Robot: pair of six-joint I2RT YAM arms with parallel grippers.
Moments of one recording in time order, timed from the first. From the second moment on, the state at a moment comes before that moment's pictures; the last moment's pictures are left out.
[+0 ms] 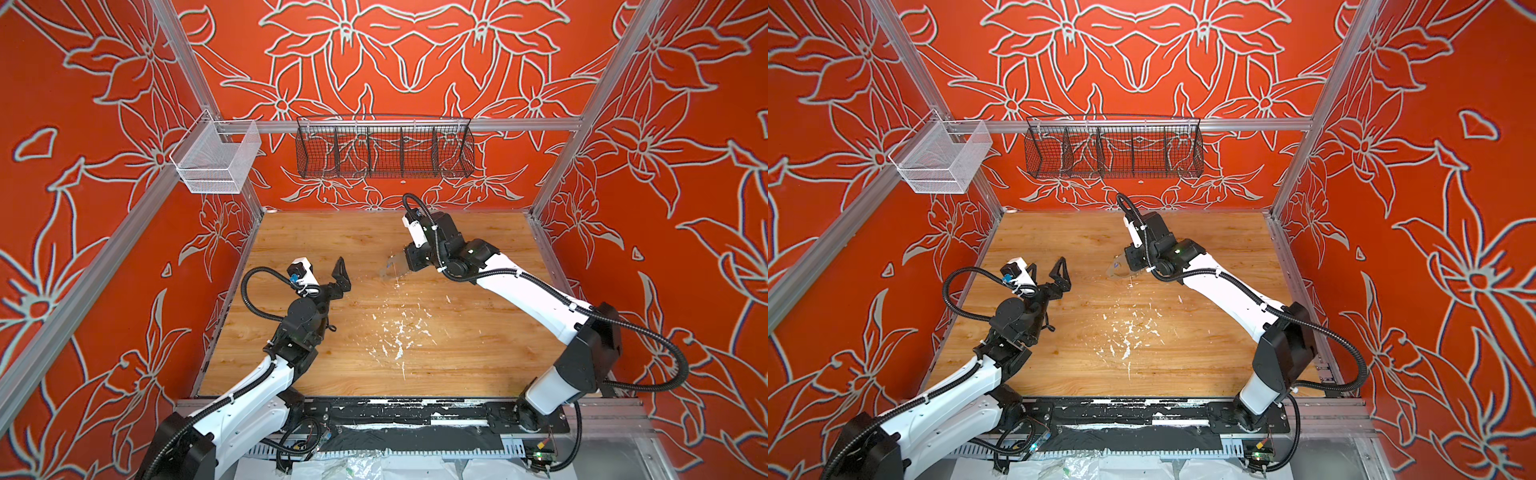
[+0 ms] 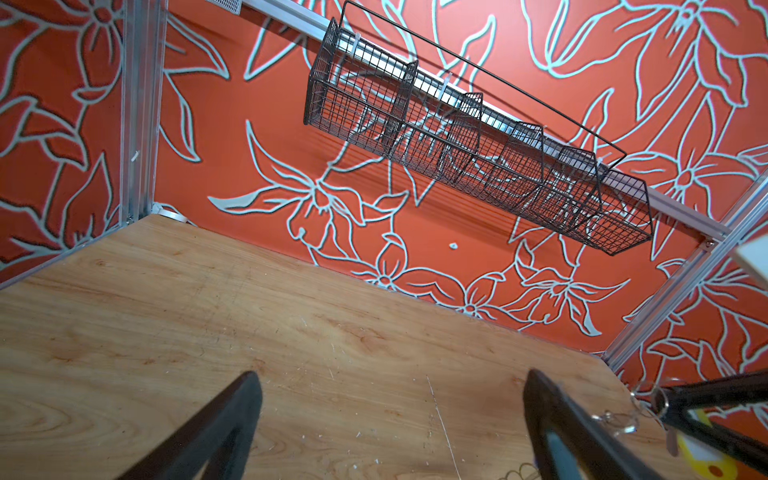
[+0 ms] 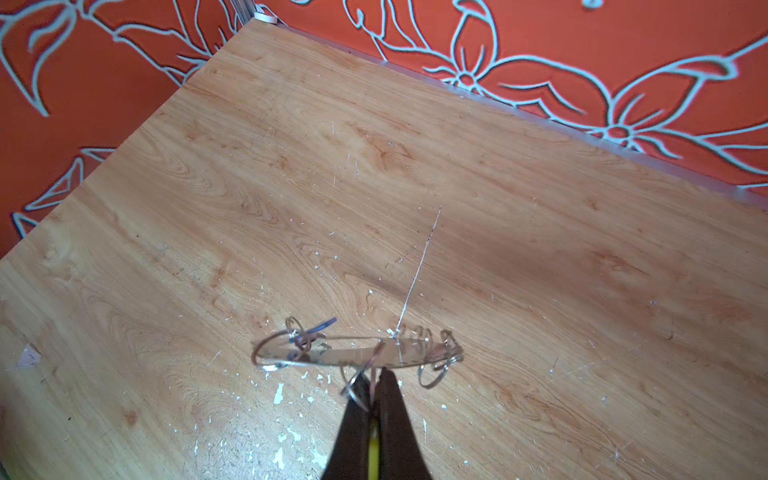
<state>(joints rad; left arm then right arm) -0.43 0.87 0.33 0.63 -0.45 -0.35 0.68 1.64 1.50 -0.54 0.05 0.18</state>
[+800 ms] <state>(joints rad) -0.41 0.90 0.33 0.62 -0.45 -0.38 0.68 1.75 1.47 -0.50 0.00 0.03</state>
